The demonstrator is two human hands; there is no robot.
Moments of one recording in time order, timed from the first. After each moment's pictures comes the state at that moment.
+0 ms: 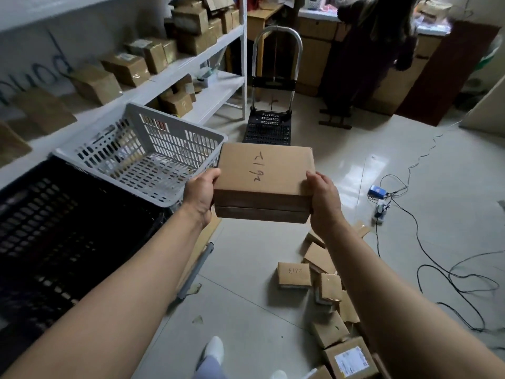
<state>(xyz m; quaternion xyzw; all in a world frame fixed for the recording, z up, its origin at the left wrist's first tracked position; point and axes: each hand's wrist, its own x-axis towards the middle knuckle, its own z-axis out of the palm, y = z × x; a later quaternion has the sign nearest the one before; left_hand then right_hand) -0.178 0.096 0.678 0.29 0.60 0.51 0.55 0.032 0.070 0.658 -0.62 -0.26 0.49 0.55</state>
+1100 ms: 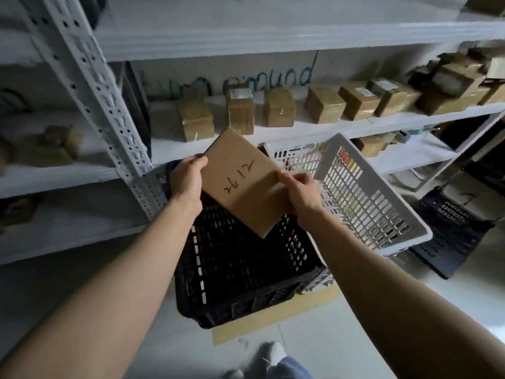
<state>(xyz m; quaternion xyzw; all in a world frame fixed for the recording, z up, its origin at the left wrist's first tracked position) -0.559 0.067 0.685 0.02 0.65 0.73 0.22 -0.391 0.193 0.673 -0.47 -0.58 0.62 0.25</state>
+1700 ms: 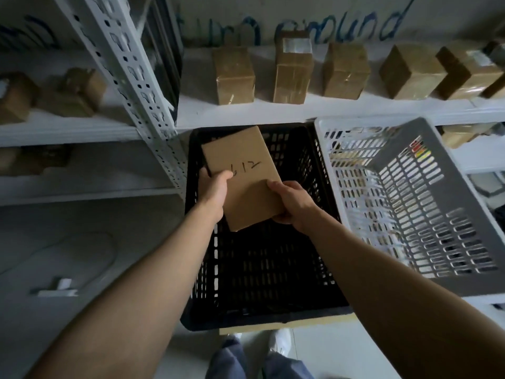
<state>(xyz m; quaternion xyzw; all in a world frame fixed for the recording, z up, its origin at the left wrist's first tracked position) -0.603 0.092 0.575 -0.12 0.72 0.63 0.24 -0.495 0.215 0.571 -0.46 -0.55 0.70 -0.02</state>
